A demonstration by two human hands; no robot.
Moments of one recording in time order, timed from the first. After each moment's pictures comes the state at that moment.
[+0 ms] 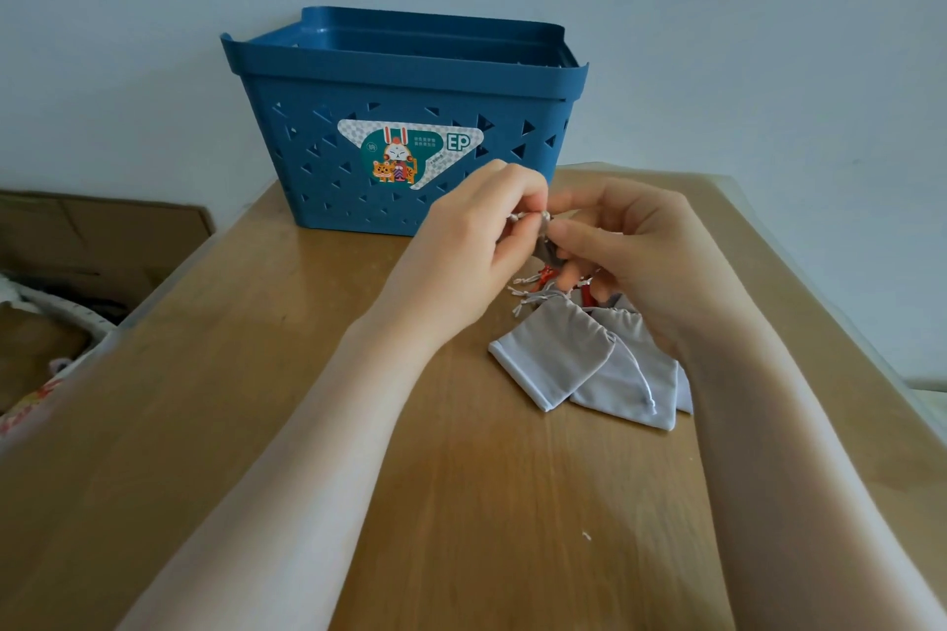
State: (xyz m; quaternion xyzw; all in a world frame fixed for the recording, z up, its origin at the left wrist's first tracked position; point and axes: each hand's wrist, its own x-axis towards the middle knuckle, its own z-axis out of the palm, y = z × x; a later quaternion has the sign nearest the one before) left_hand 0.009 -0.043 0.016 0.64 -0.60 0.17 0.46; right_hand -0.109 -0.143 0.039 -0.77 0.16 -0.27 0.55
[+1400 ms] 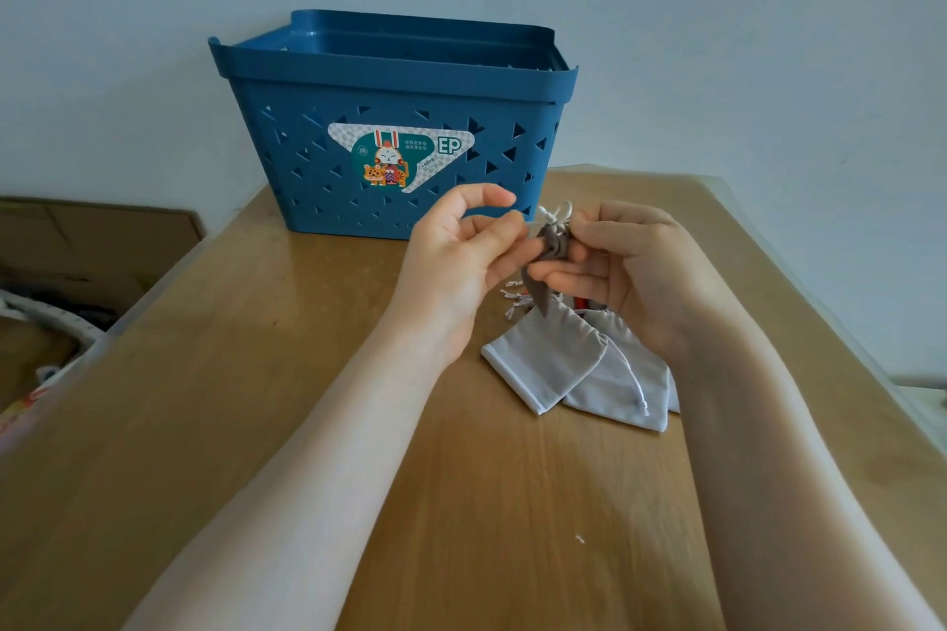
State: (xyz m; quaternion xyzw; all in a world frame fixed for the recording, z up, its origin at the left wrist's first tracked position) left_hand -0.004 -0.055 0.012 0.48 -0.28 -0.27 0.79; right_hand -0.107 -0.152 0.035 -0.60 0.18 -0.21 0.75
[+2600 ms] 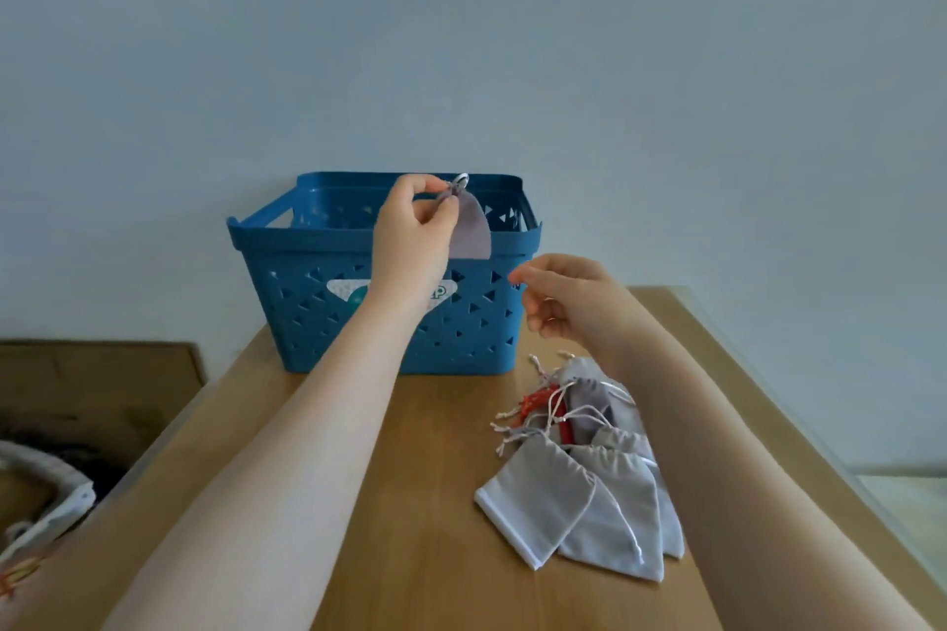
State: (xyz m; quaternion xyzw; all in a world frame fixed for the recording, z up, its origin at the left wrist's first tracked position) left_hand 0.076 -0.108 0.101 0.64 -0.34 0.02 0.69; right_hand -0.059 -0.194 0.084 -0.72 0.19 -0.24 0.62
